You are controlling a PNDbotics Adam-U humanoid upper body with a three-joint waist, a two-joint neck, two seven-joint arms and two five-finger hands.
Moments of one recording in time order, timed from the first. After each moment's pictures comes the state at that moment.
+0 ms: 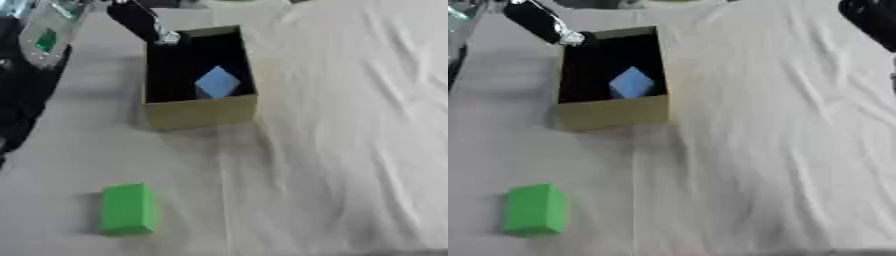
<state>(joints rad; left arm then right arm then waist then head) -0.92 0.62 -0.30 -1.57 -0.79 -0.12 -0.57 -0.58 -0.45 0.05 -1.98 0.37 -0.14 -0.04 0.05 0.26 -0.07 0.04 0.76</state>
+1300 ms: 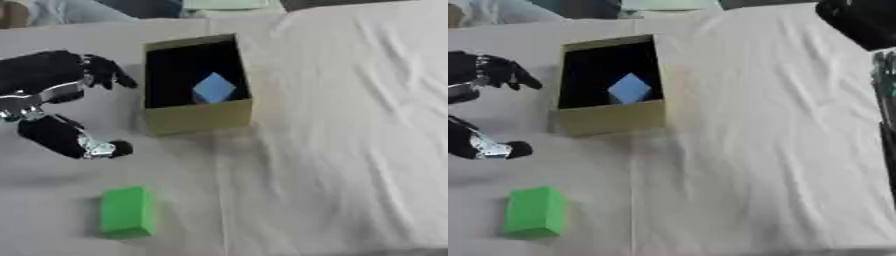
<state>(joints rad) -0.47 0.99 -0.40 -1.99 -0.45 0.09 -0.51 -0.57 -0.46 0.04 -1.98 0.38 -0.14 -0.05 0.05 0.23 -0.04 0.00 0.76</state>
